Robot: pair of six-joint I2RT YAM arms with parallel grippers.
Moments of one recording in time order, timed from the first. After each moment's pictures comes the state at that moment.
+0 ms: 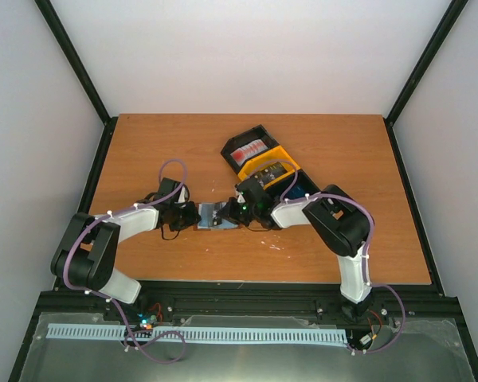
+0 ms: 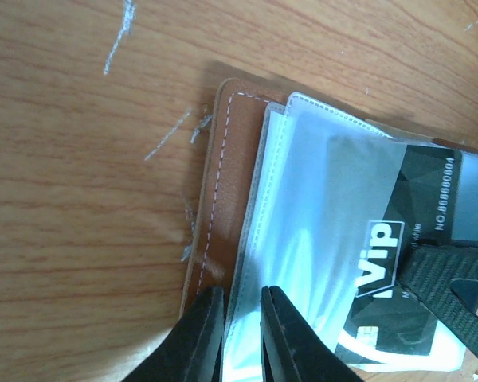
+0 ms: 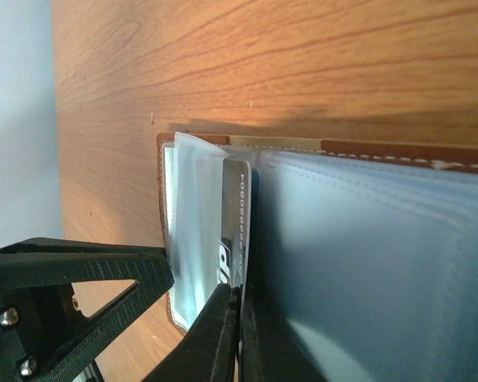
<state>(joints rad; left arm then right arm) -0.33 1.50 0.65 -0.22 0.29 -0.66 0.78 2.01 1.00 0.32 -0.41 1.04</state>
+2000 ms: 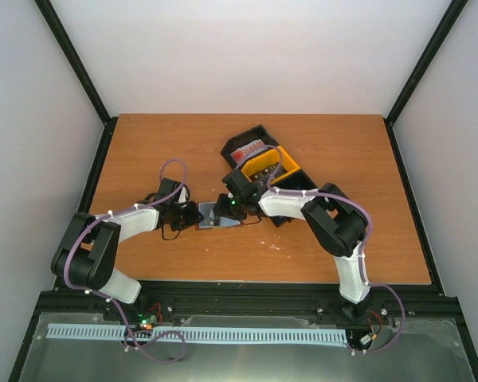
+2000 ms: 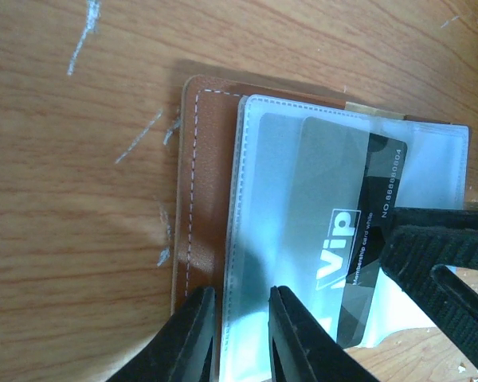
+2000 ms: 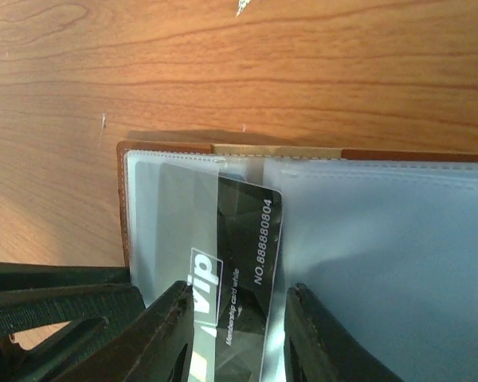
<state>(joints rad) -0.33 1.50 0.64 -0.19 0.31 -0.66 0.82 2.02 1.25 -0.13 -0.24 0.87</state>
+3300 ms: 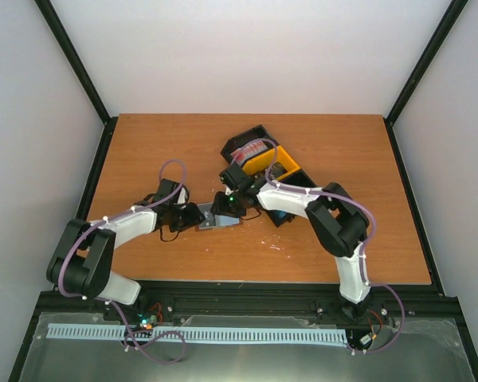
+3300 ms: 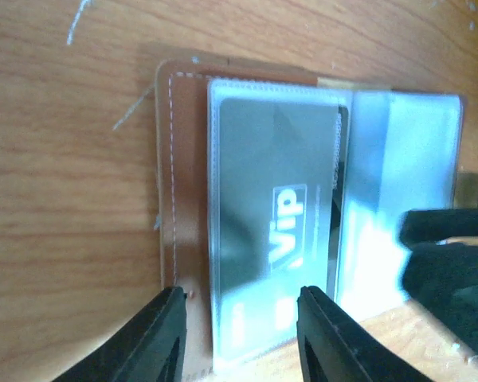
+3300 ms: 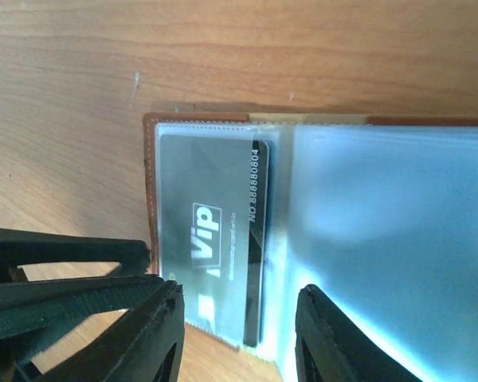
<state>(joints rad) -0.33 1.47 0.63 -0.21 0.32 -0.66 0.82 2.05 1.36 -0.27 -0.33 0.81</state>
